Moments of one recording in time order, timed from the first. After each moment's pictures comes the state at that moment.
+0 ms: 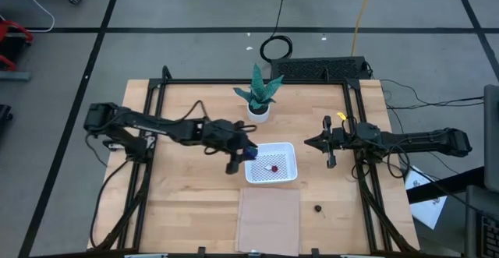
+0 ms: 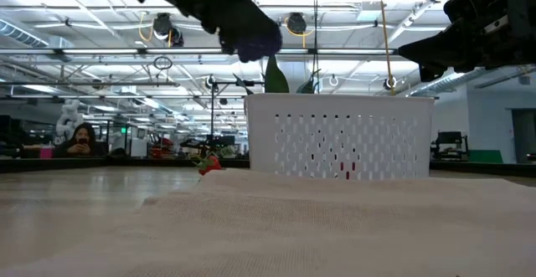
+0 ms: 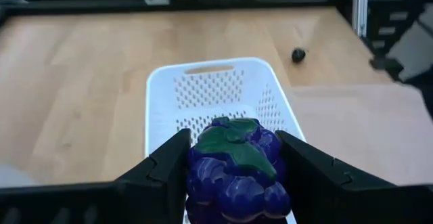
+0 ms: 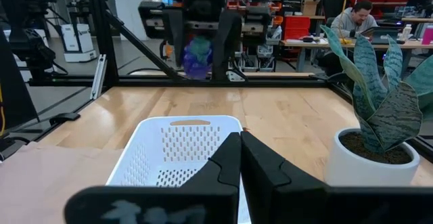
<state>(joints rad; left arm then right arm) -0.03 1.54 1.02 -0.01 0.11 0.02 -0.06 0.43 0.04 0.36 -0.08 0.01</state>
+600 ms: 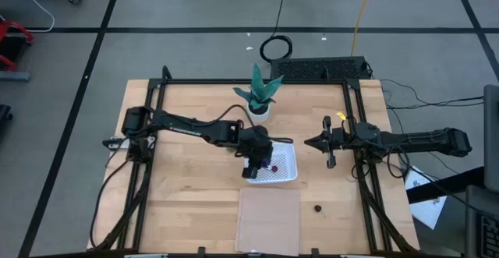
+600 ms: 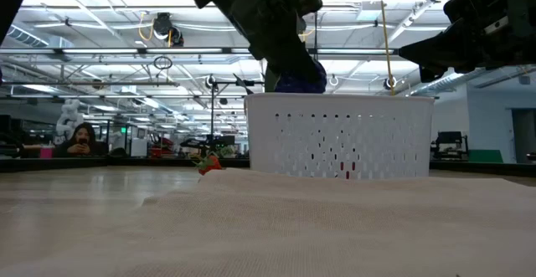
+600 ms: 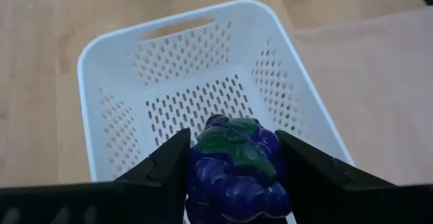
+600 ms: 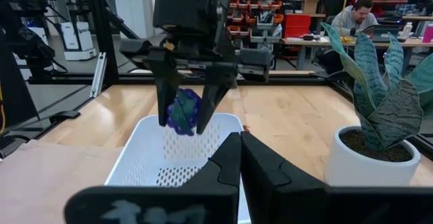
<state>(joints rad) -0.03 1.91 1.45 -0.39 0.19 0.16 -0.06 0.43 0.04 0.35 -0.08 0.01</state>
